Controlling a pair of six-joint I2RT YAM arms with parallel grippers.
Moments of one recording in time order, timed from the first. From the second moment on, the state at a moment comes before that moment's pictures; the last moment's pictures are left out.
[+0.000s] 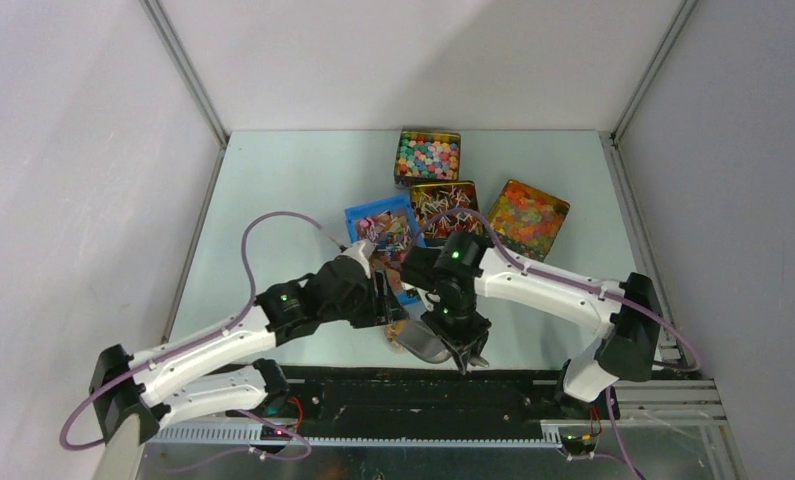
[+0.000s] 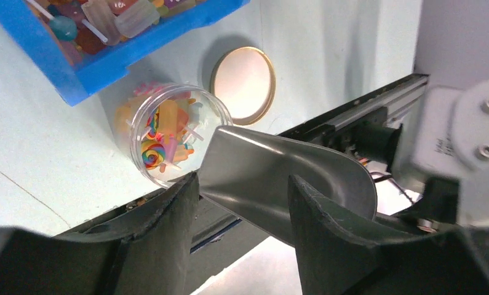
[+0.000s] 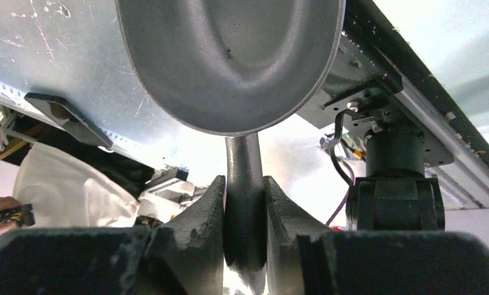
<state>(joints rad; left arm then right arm) -0.97 0.99 0.74 -0.51 0.01 -0.98 1.11 1.62 1.46 -1.54 -0.31 0.44</state>
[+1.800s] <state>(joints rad) -0.39 1.17 0.87 -0.58 0.23 -0.69 0.93 1.84 1.75 -1.54 -0.21 0.44</state>
